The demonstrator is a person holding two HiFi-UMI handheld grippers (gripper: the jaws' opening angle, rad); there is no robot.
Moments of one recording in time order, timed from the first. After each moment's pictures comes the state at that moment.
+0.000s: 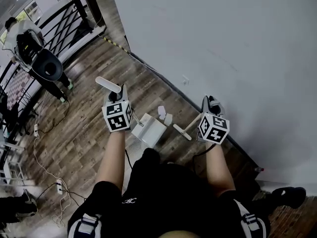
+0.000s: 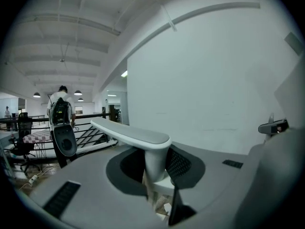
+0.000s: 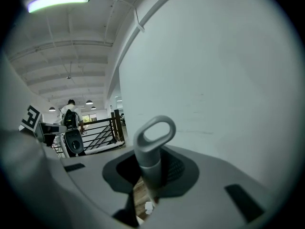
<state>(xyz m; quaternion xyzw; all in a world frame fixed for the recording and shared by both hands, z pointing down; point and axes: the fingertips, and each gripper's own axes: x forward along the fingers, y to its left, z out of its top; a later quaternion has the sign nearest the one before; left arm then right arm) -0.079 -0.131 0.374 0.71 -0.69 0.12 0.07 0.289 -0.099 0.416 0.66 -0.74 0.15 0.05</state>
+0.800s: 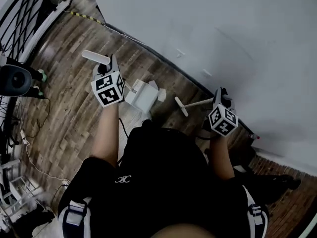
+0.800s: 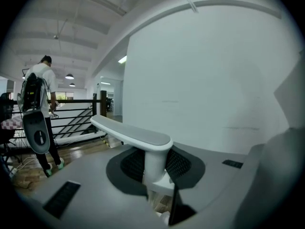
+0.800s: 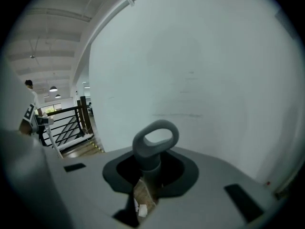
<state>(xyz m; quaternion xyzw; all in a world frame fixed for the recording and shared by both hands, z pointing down) -0.159 -0.345 0.451 0.75 -0.64 0.11 0.13 0.281 -0.165 0.480 0.78 -0.58 0.20 0.11</state>
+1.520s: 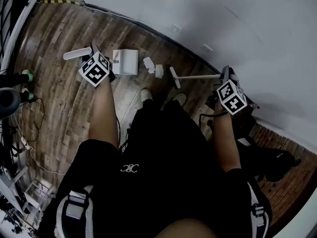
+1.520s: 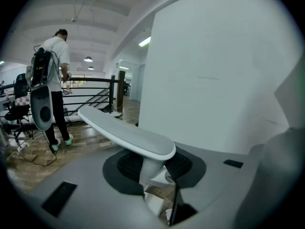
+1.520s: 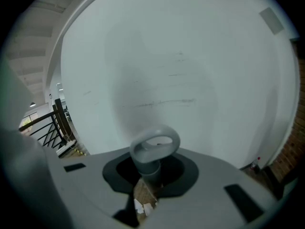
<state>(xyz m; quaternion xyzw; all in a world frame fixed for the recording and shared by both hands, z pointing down) -0.248 -0.453 0.594 0.66 -0.70 0.12 0.24 0.294 -0.212 0.525 0.84 -0.47 0.27 0.09</state>
